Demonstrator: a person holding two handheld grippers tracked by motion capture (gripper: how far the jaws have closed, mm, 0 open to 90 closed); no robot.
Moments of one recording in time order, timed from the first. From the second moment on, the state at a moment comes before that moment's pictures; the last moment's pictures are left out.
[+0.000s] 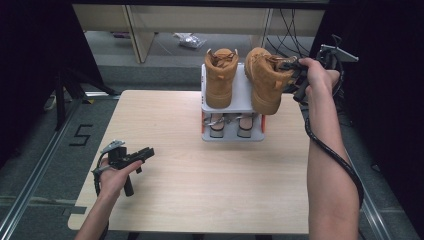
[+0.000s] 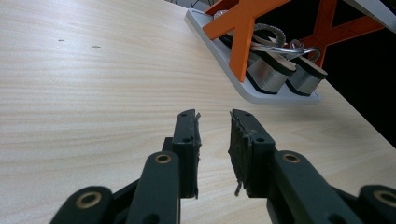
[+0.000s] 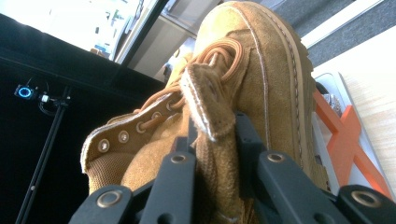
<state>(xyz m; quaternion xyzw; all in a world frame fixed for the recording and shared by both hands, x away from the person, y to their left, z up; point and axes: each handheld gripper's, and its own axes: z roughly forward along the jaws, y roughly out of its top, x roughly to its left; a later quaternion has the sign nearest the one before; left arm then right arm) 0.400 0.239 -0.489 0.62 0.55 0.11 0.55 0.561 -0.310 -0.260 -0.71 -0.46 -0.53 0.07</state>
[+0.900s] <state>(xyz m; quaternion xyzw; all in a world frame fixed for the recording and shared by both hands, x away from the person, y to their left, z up) 0.399 0.241 -0.490 0.62 0.55 0.11 0.55 0.585 -0.288 -0.272 -0.71 -0.46 -0.52 0.07</state>
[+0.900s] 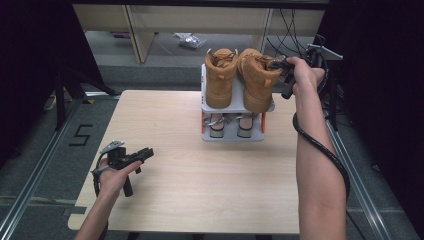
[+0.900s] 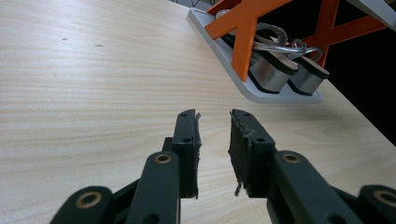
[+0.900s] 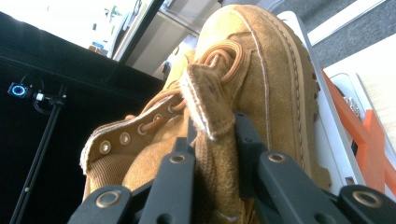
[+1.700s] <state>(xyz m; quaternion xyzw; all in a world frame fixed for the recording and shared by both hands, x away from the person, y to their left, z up) 0.399 0.239 -0.490 0.62 0.55 0.11 0.54 0.568 -0.290 -0.256 -0.68 -0.49 -0.55 -0.03</state>
